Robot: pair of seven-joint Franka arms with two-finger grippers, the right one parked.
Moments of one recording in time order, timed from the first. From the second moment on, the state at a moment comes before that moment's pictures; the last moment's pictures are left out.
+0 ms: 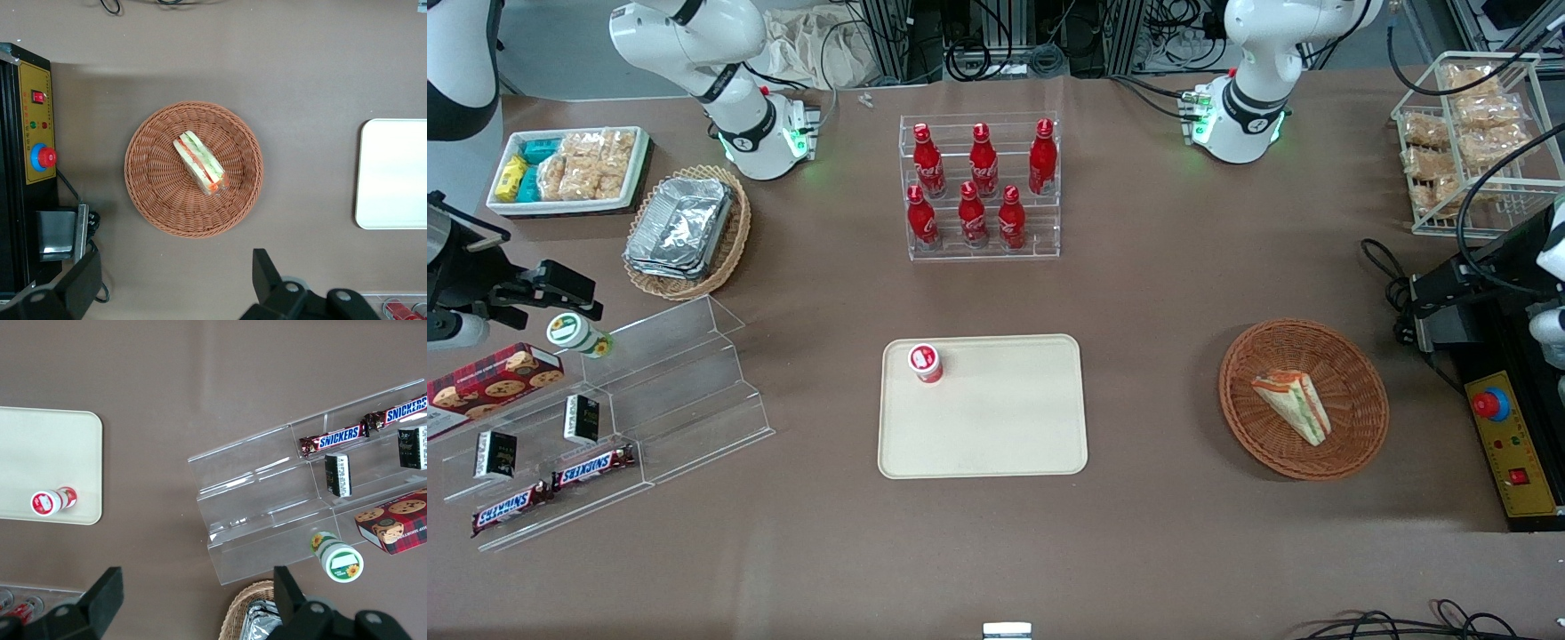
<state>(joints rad) 0.14 0.14 -0.17 -1.41 0.00 1.60 -0.05</state>
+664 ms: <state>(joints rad) 0.14 0.14 -0.17 -1.49 0.00 1.59 -0.05</state>
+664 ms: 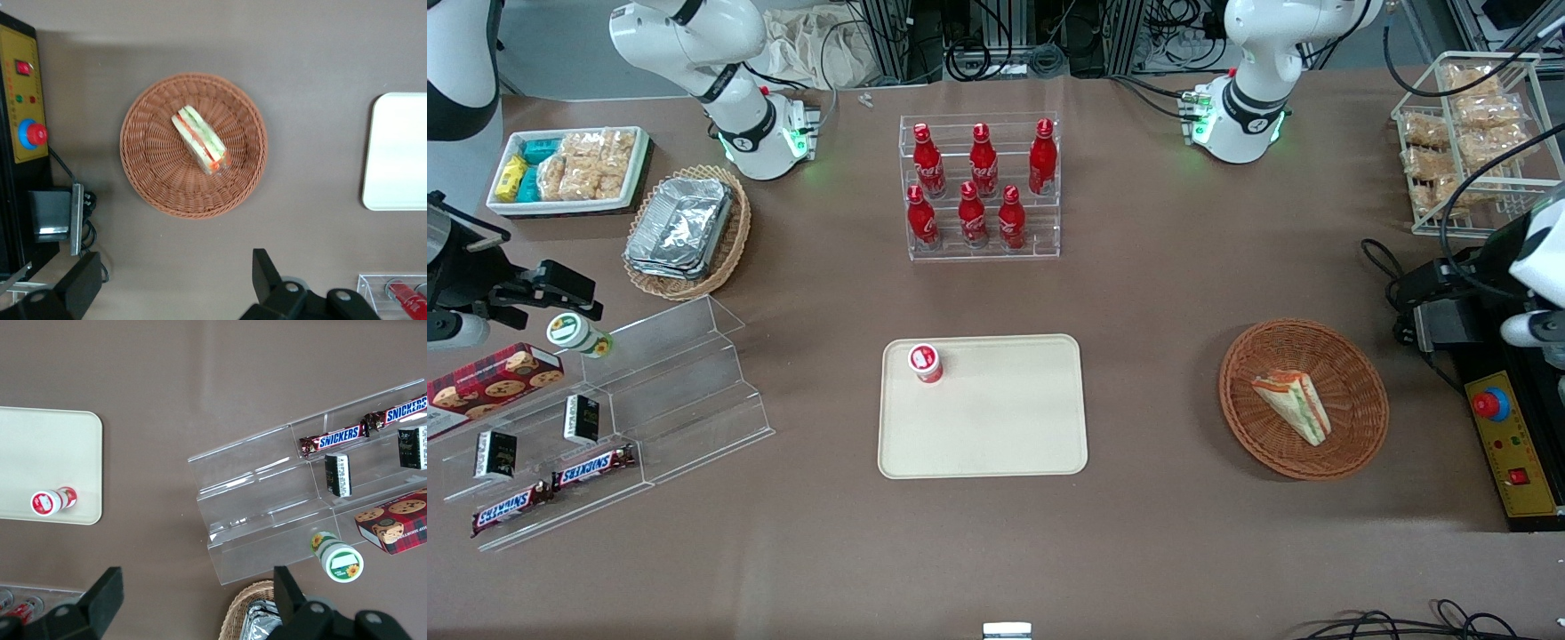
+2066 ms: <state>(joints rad) 0.14 0.32 -0.15 -1.93 -0.01 2.28 -0.39</state>
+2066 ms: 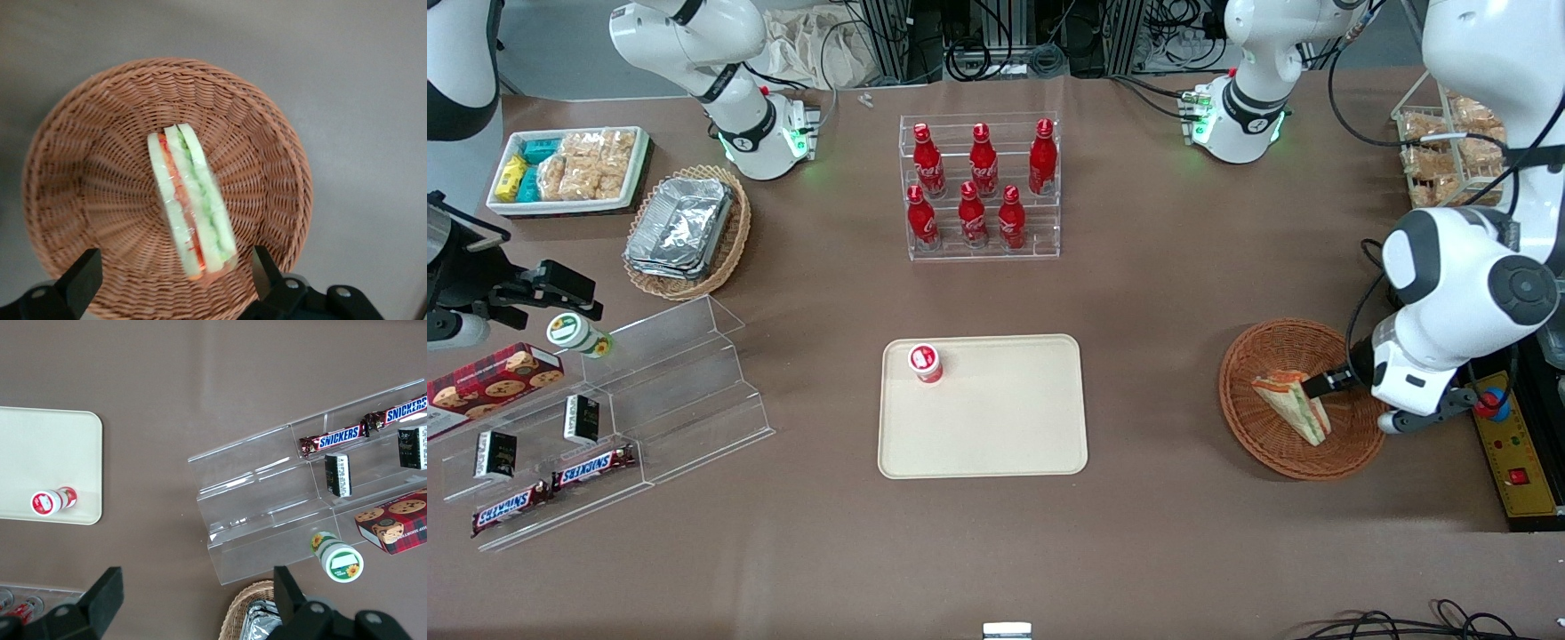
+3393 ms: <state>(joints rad) 0.12 0.45 -0.15 -1.93 -0.01 2.38 -0.54</state>
